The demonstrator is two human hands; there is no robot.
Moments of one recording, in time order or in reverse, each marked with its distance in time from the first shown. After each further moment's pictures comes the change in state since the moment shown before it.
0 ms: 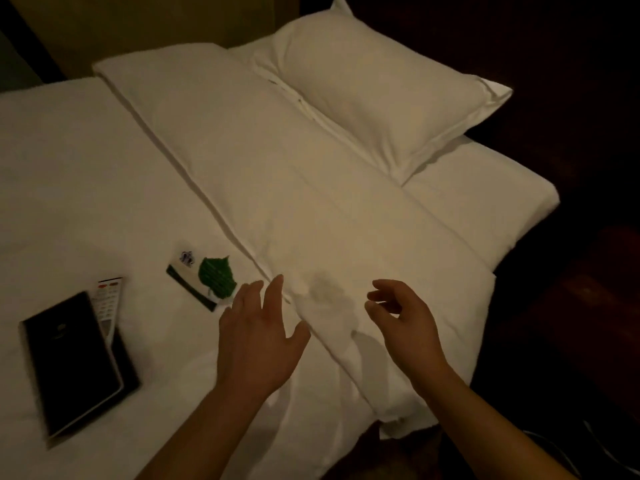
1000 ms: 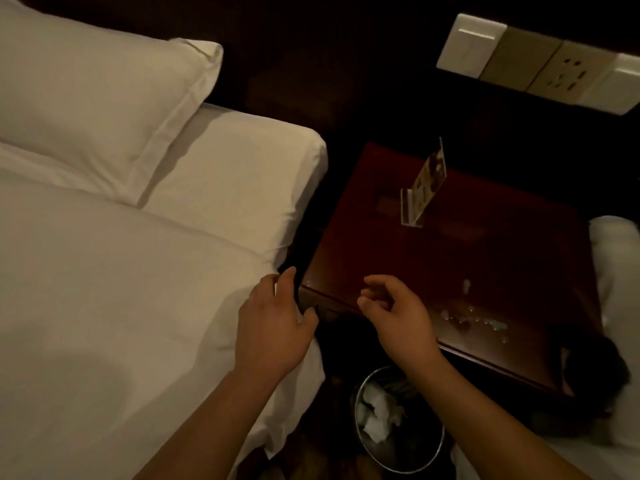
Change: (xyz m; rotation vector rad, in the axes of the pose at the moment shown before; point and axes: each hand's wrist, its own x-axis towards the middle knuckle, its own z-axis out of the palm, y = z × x) left_hand 0.018 0.349 0.206 -0.020 -0.222 0.571; right_hand -0.005 0.178 -0.319 0.016 0.406 0.301
